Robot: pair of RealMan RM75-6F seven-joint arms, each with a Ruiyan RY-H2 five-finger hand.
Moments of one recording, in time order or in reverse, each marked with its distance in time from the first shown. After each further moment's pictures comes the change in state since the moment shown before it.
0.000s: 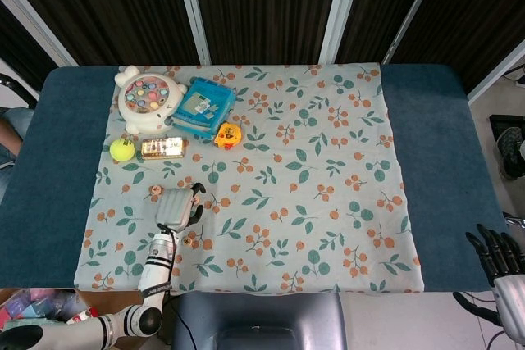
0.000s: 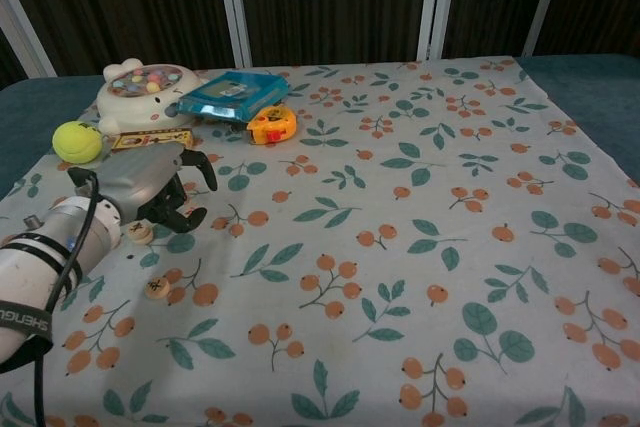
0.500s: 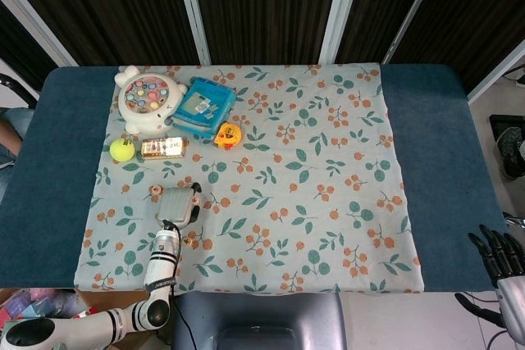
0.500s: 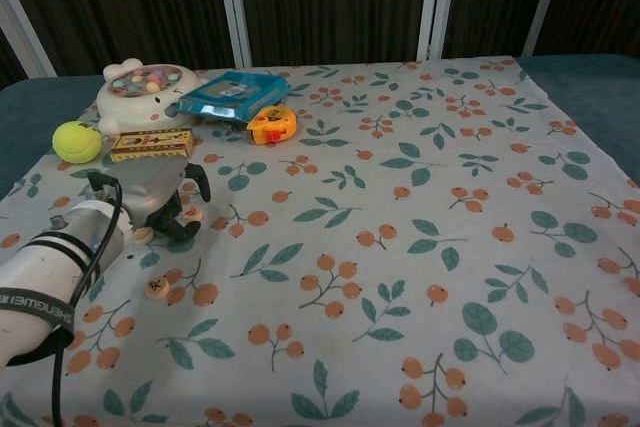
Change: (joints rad) left arm -0.048 -0.028 -0.006 0.051 -0.131 -0.006 0.150; right arm -0.004 0.007 -0.001 0.007 -0.003 0.012 0.024
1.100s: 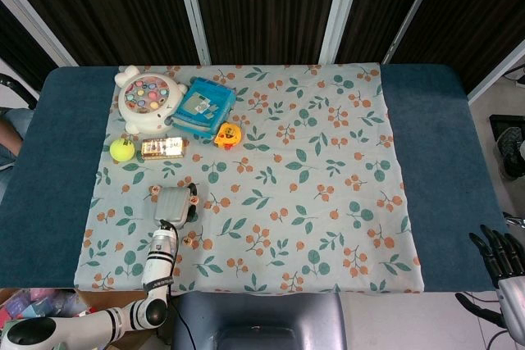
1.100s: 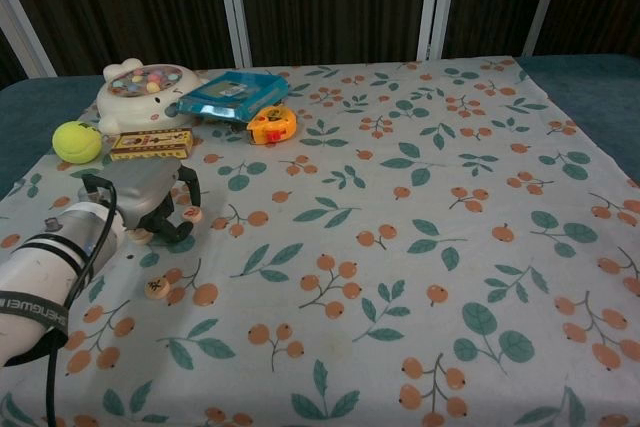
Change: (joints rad) left arm -0.007 0.000 0.024 0.040 0.004 0.008 -0.019; right arm -0.002 -0.001 0.001 0.002 -0.001 0.003 0.001
